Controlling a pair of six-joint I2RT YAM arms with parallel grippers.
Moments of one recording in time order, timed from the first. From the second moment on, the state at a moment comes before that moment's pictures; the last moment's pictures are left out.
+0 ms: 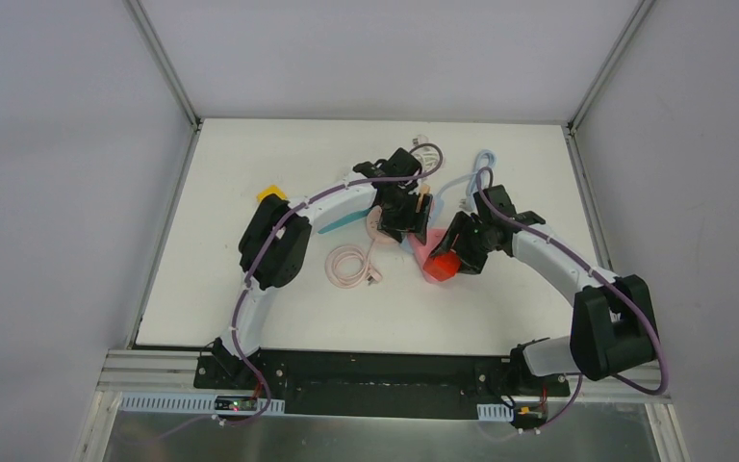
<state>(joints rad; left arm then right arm) -0.75 2.17 1.79 -0.70 0.30 -0.50 0.35 1.38 0.86 -0.61 -0.27 0.82</state>
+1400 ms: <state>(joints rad) -0.77 2.16 1.74 -0.69 0.20 -0.47 0.33 1.50 1.00 -0.78 -0.30 0.76</state>
